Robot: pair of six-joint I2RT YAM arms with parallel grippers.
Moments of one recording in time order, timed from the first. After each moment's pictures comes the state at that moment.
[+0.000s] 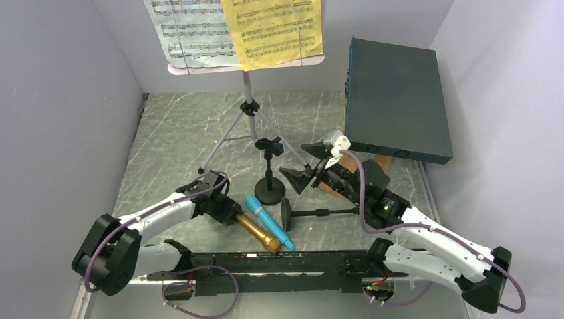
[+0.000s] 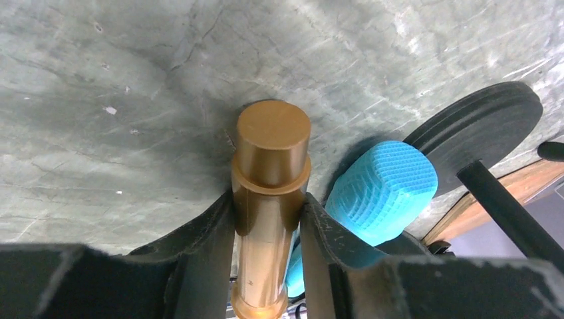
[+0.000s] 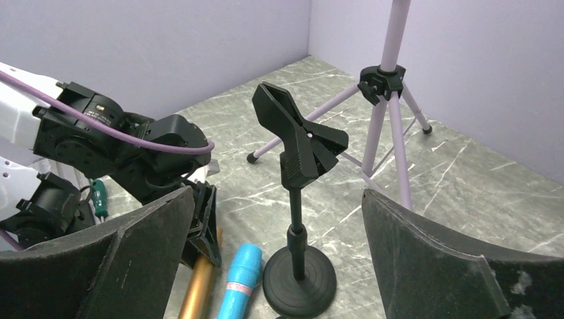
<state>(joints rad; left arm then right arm) -0.52 1.19 0.49 -0.48 0.11 -1.53 0.91 0.82 0.75 0.18 -0.02 0.06</state>
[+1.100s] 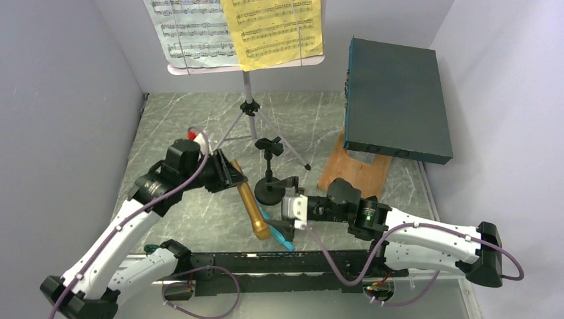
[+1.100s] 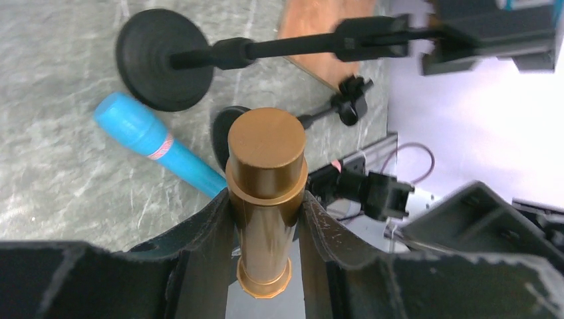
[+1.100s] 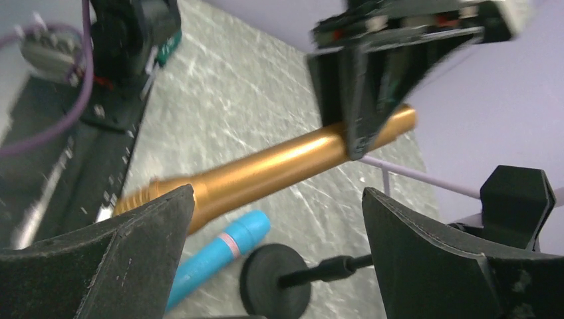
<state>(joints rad) -0.52 0.84 0.95 -0.71 0.25 -0.90 1.18 0.91 0.70 0.14 -0.28 -0.53</state>
